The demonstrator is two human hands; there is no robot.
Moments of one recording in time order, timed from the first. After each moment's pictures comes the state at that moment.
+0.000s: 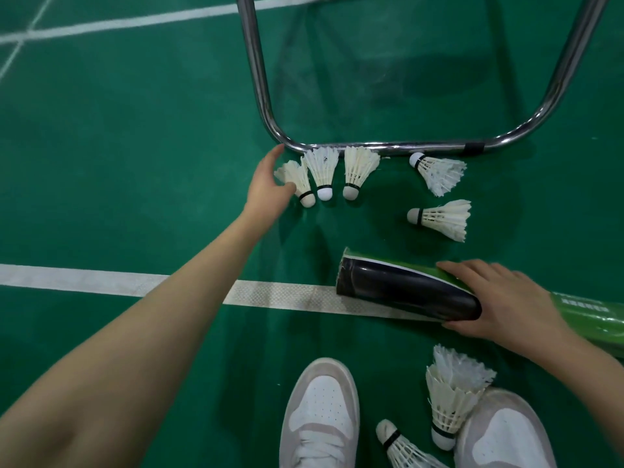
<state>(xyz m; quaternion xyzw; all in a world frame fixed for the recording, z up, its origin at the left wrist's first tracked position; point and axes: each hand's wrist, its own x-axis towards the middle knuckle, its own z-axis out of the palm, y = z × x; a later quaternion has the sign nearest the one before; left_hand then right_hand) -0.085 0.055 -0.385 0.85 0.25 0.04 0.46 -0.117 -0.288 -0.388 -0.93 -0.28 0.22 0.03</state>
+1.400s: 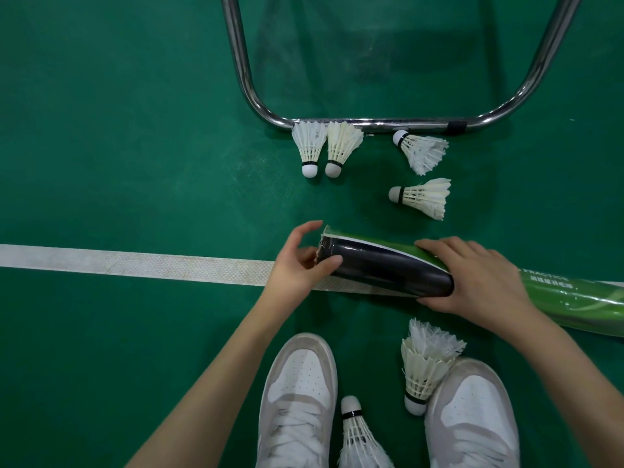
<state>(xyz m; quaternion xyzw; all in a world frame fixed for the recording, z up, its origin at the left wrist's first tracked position) -0.202 -0.040 -0.397 0.70 0.22 -0.07 0.67 -0.122 -0.284 -0.391 -0.94 -0.27 0.18 0.02</state>
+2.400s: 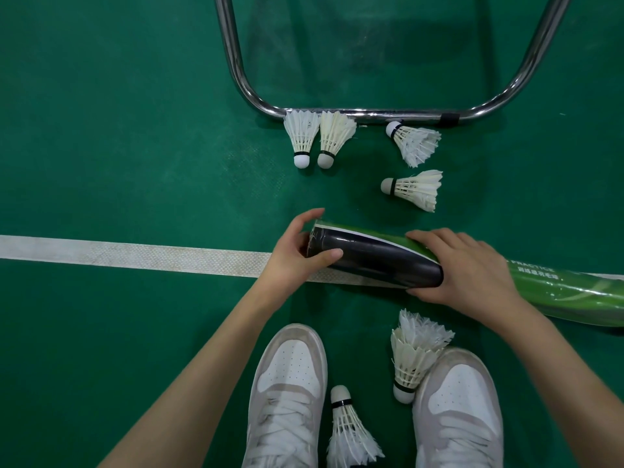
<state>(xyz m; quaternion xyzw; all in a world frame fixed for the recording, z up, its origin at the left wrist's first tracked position) -0.192 -0.042 -0.405 0.70 0.21 -0.10 0.67 -0.121 -0.286 -0.393 -0.94 -0.27 0.18 0.02</state>
